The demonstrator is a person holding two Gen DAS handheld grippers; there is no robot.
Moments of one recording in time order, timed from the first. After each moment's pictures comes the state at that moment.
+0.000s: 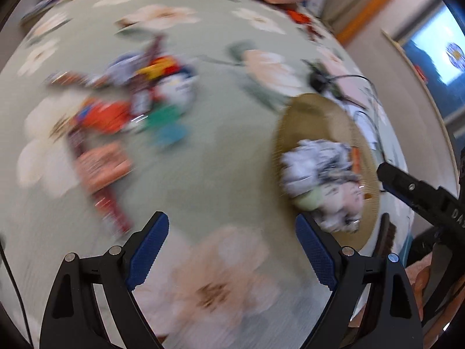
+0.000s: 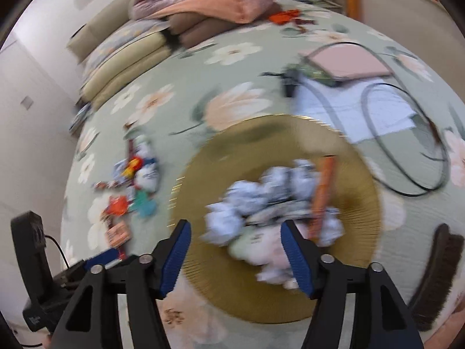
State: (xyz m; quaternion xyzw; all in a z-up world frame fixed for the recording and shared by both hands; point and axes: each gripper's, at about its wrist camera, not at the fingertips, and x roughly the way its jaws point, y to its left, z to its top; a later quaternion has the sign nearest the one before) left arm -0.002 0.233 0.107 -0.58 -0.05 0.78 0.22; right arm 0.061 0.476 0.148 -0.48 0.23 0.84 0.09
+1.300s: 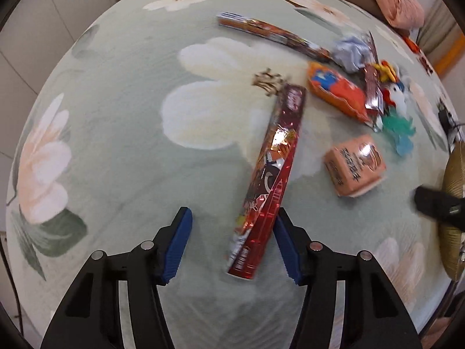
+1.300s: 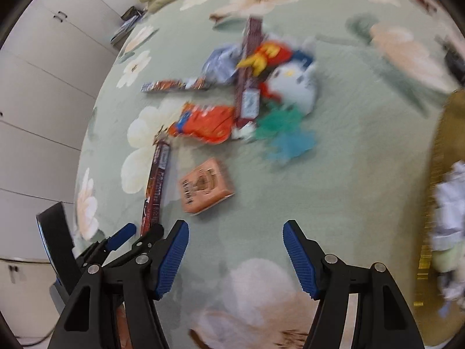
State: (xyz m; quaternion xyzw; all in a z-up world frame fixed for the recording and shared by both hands) left arm -0.049 0.058 0.025 -0.60 -0.03 0.80 0.01; right arm -0.070 0.278 0.045 -0.61 0.20 0.76 -0.06
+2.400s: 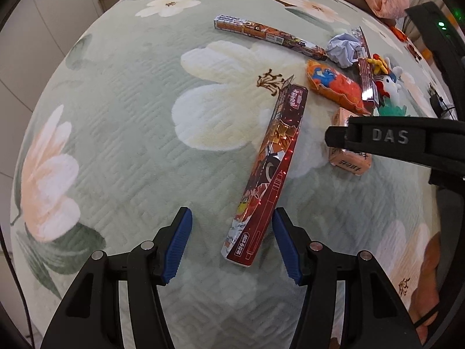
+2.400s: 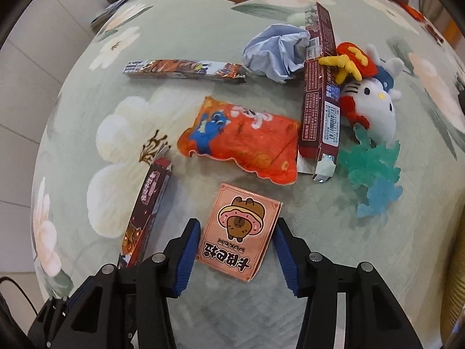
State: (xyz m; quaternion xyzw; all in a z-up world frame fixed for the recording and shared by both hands) left arm -0.041 0.041 0.027 -0.59 -0.01 0.80 0.05; right arm -0.133 0.205 0.009 -0.62 0.10 0.78 0.01
